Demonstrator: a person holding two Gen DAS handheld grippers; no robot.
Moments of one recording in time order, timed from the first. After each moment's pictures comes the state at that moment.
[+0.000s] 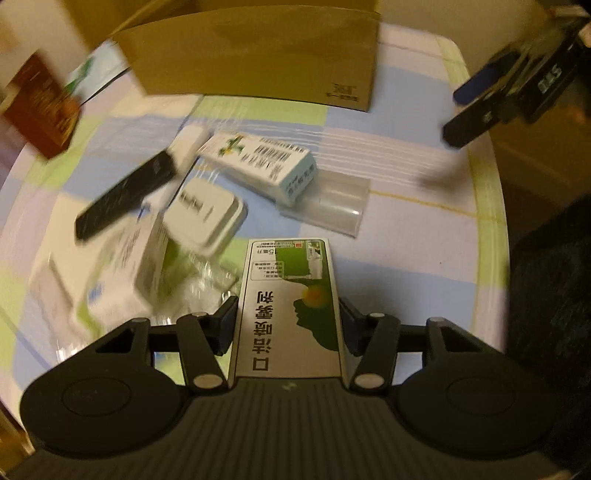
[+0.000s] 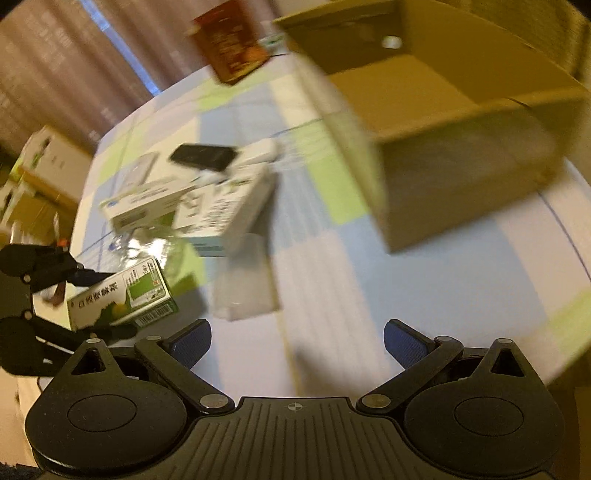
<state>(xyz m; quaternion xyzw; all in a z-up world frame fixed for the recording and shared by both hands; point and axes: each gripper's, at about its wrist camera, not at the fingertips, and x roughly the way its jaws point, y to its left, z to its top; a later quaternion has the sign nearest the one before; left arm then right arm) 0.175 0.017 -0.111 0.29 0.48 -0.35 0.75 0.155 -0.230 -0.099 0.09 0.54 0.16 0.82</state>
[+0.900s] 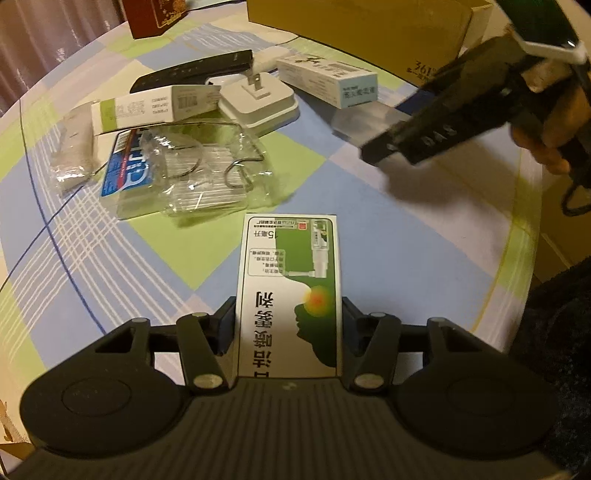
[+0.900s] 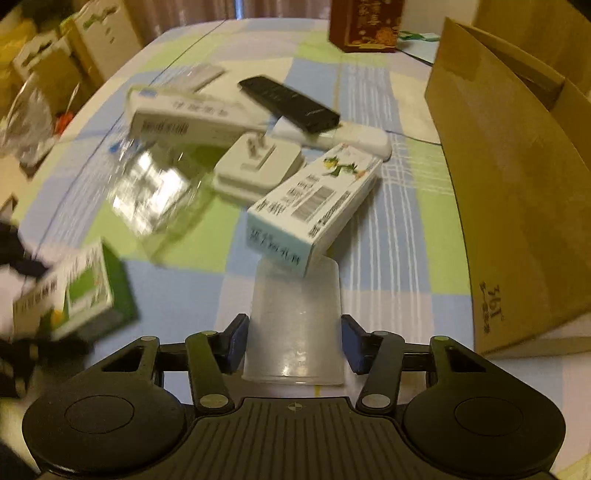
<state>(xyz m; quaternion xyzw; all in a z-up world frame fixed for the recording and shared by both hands) 0.129 0.058 -0.155 0.16 0.52 -0.24 0.80 0.176 -0.135 -0.165 -0.15 0.51 0.24 0.81</state>
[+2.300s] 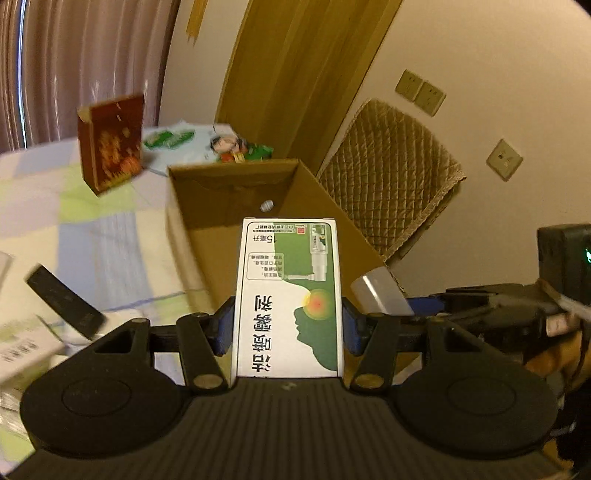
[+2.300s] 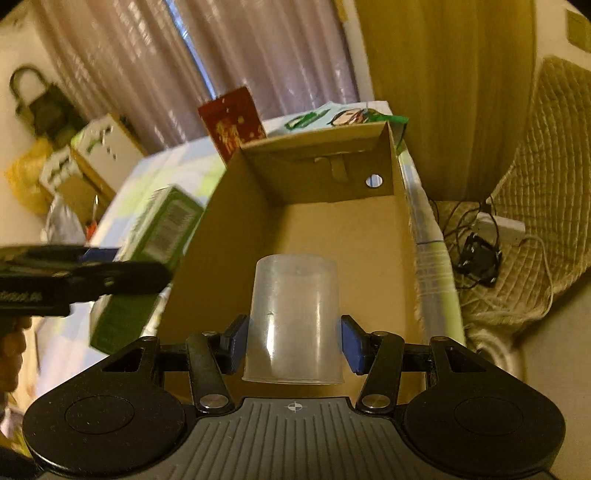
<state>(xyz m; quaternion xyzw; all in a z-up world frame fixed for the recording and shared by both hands) 0.277 -0.184 0.000 -0.10 0.42 -0.17 0.89 0.326 -0.399 -0.026 -0.02 0.46 0.31 0.83</state>
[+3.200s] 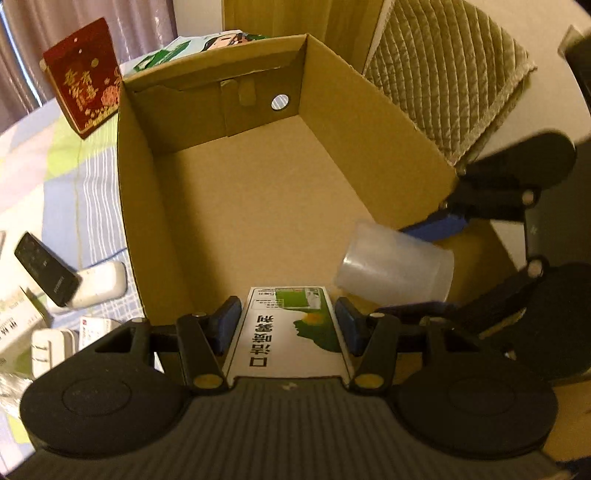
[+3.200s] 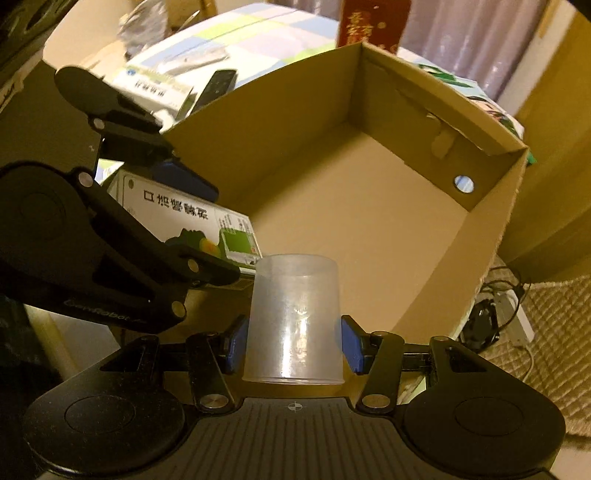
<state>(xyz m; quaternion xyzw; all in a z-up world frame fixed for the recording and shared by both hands) 0.316 -0.261 -0.080 0.03 0.54 -0.09 0.84 0.357 -0.366 -0.085 -0.33 0.47 0.46 0.68</state>
